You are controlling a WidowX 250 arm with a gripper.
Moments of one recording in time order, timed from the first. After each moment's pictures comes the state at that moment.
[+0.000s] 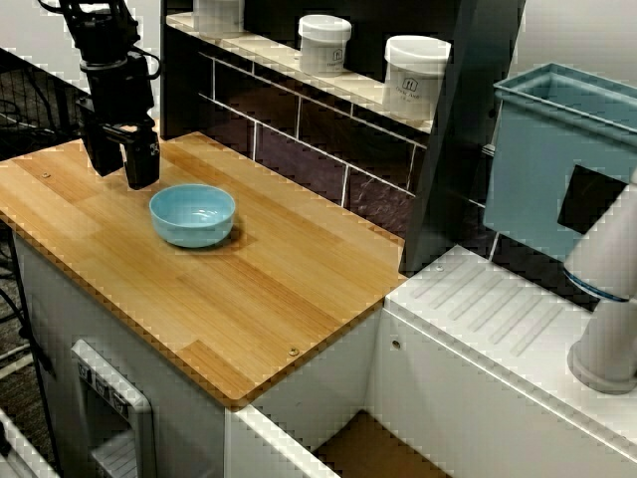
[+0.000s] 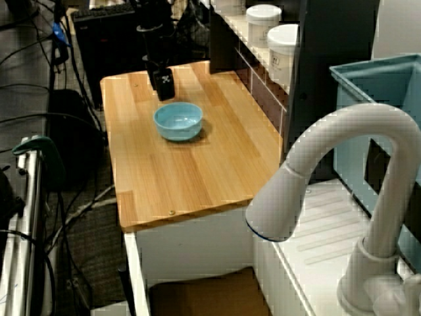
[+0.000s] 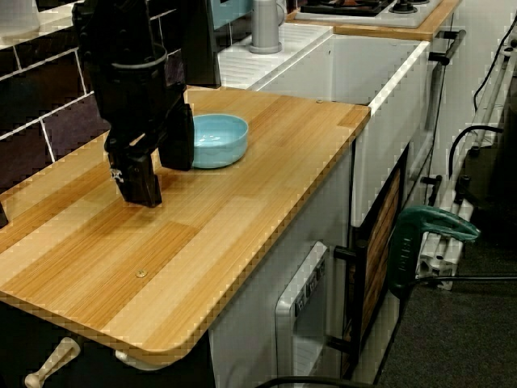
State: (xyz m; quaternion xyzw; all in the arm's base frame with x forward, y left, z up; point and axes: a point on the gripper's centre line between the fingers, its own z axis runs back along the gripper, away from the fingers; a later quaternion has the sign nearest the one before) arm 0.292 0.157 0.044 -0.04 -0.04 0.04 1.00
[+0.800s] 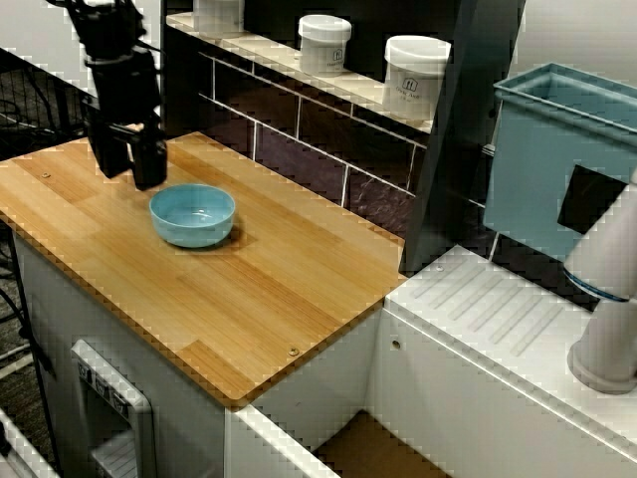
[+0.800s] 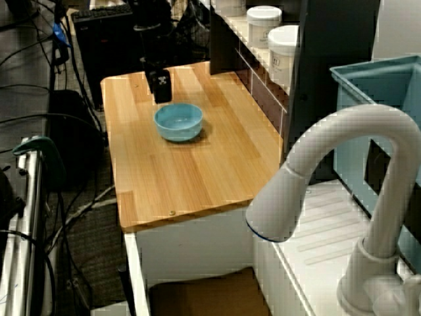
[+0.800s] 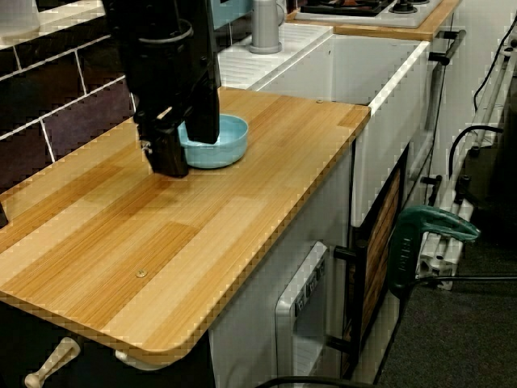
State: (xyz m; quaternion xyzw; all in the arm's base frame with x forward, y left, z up) arm 0.287 0.121 0.056 -0.06 -0.04 0.01 1.00
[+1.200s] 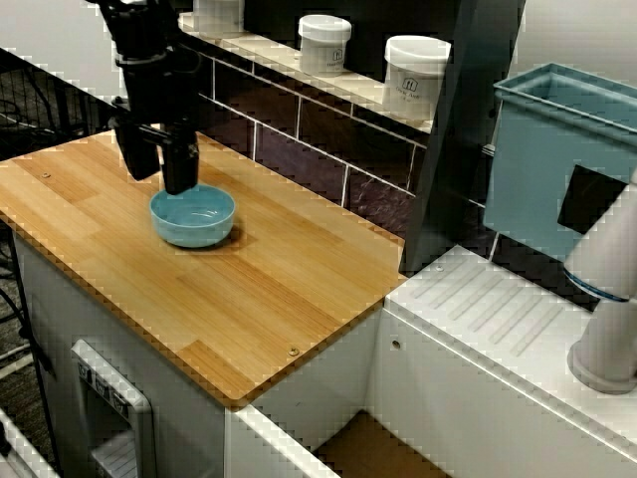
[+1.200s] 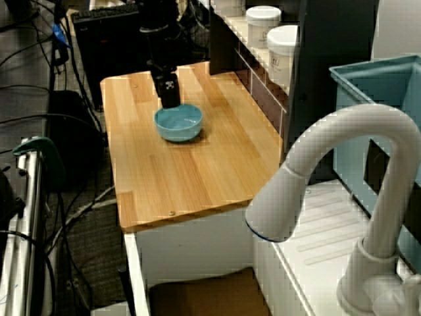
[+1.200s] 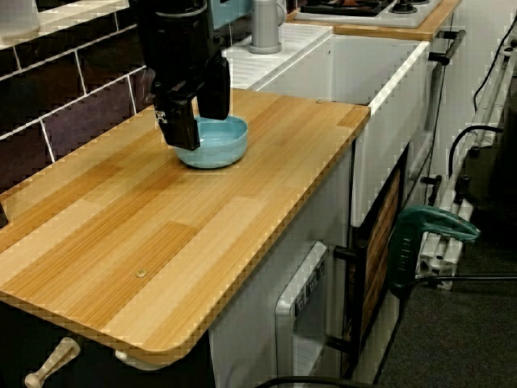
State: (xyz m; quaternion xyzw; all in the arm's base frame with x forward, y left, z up) arm 0.294 0.090 0.064 -0.06 -0.04 0.01 1.00
